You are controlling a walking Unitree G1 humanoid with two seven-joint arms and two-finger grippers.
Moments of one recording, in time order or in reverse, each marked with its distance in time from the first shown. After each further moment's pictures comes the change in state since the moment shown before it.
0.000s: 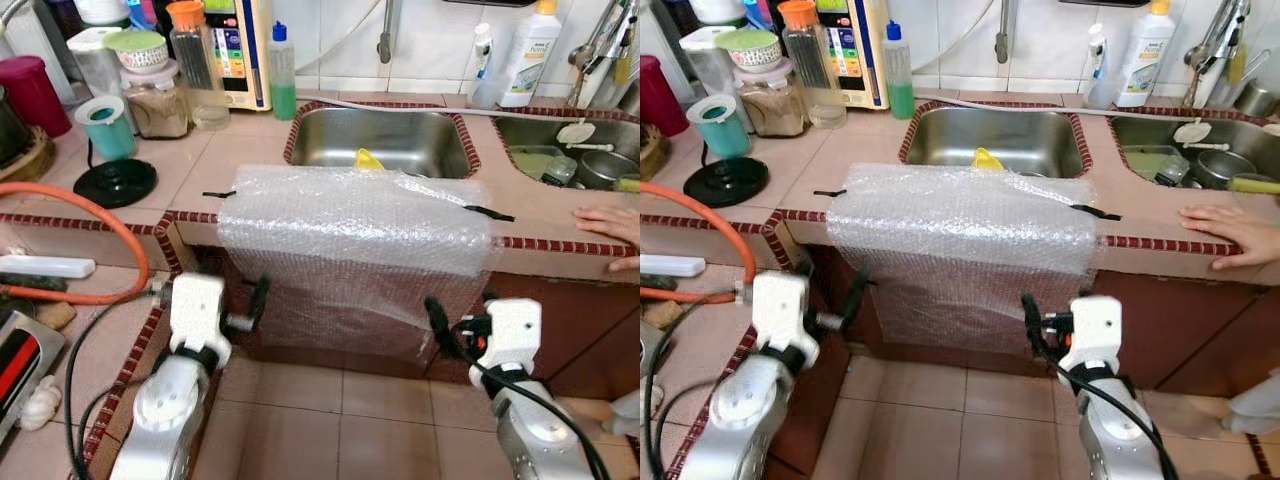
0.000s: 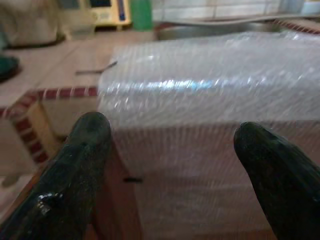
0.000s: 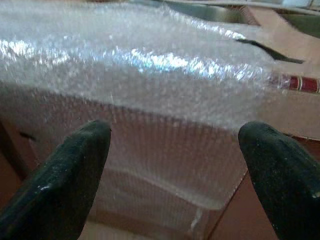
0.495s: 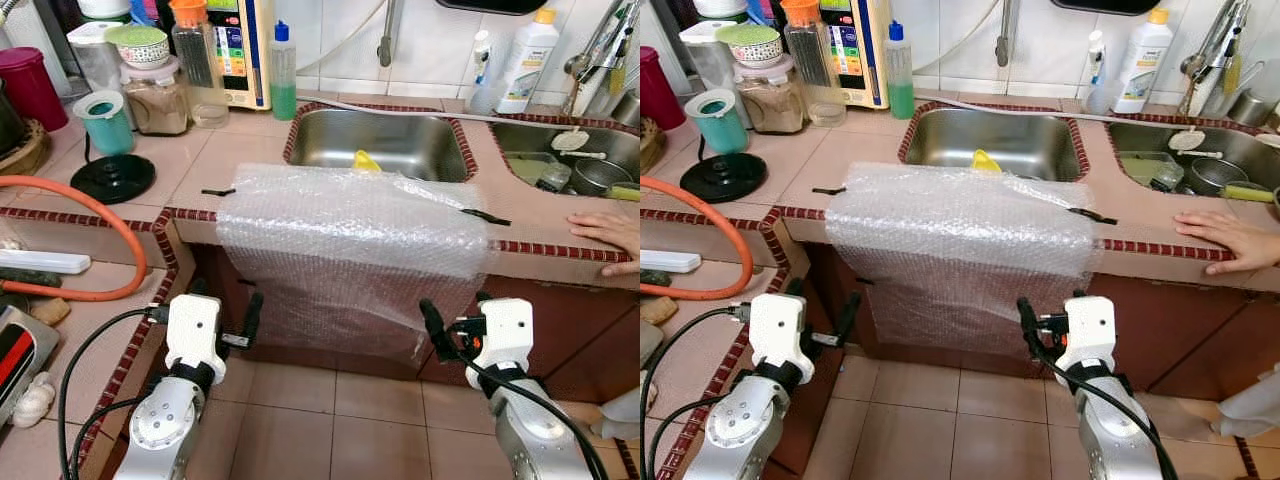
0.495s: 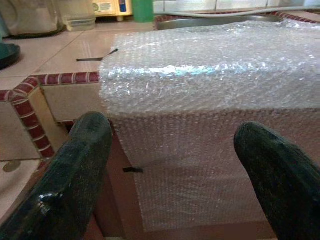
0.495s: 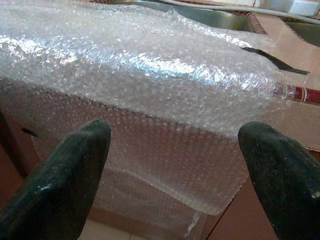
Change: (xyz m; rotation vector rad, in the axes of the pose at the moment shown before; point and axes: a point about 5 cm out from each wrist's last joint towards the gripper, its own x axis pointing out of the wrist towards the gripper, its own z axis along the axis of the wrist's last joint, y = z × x) left arm -0.008 0.001 -0.009 0.020 0.018 -0.006; right arm 0.003 0.002 0.002 -0.013 -0.007 0.028
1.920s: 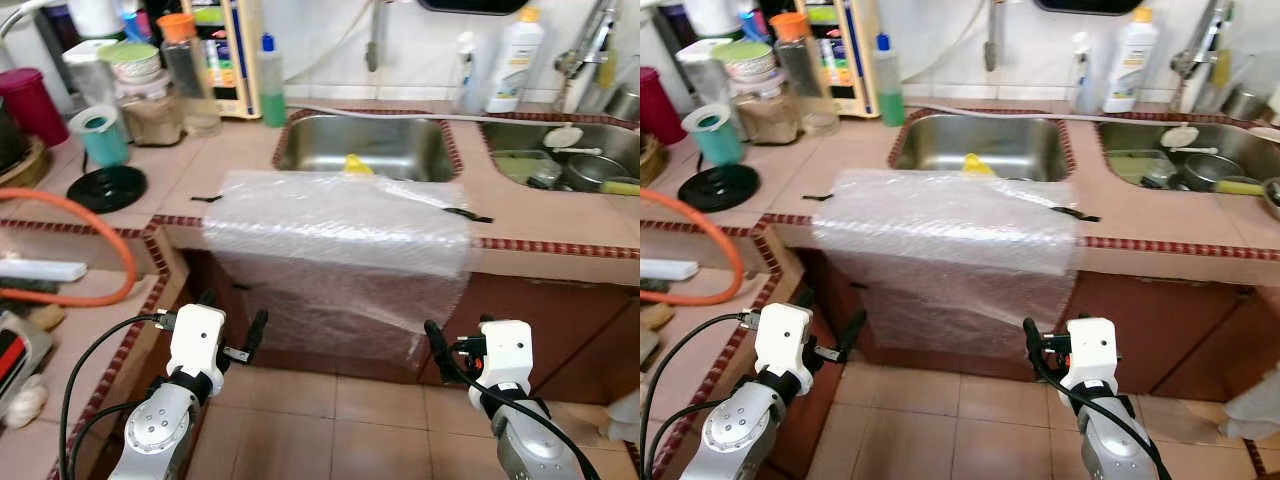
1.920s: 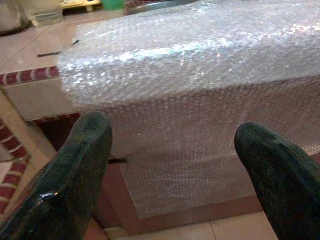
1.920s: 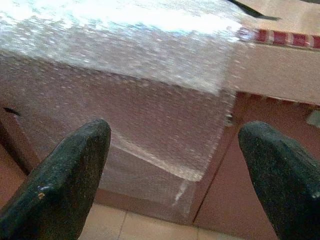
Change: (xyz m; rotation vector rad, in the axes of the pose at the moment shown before) left arm -0.003 0.004 -0.015 0.038 0.066 -0.085; right arm -0.012 -0.005 -0.029 0.003 0.092 -0.039
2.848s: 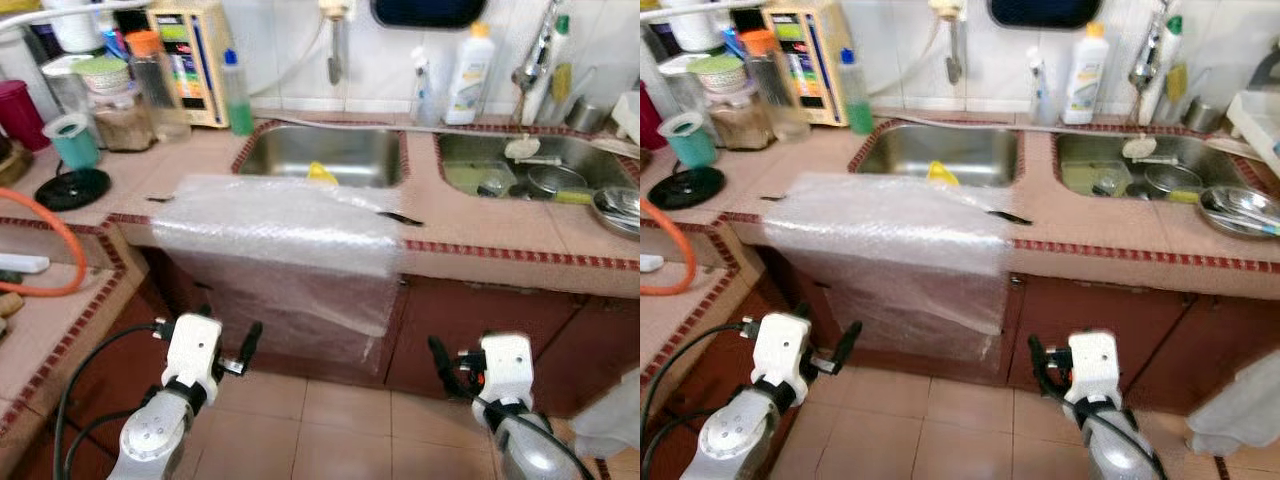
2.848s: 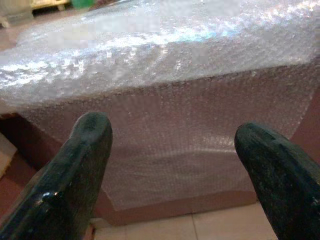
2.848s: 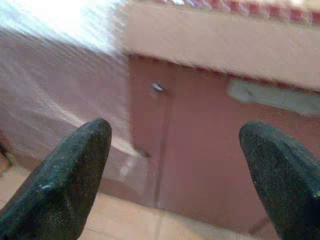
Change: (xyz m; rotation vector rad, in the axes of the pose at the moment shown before) left arm 0.000 -0.002 -0.018 0.014 0.060 -0.026; right arm -0.005 -0.013 -0.022 -0.039 0.070 -0.026
